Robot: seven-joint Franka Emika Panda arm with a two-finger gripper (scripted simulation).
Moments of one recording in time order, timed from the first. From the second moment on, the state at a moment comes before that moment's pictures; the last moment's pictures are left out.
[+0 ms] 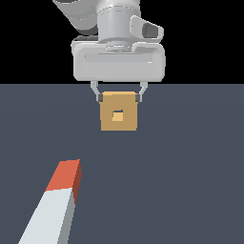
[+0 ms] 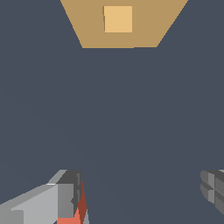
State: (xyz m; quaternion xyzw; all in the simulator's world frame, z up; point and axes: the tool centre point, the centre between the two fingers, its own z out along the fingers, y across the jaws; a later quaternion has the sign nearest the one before) arm -0.007 0.002 0.162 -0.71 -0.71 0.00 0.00
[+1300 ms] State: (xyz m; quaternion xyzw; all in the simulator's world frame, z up) arm -0.069 -0.129 0.102 -0.67 -0.74 0.00 0.00
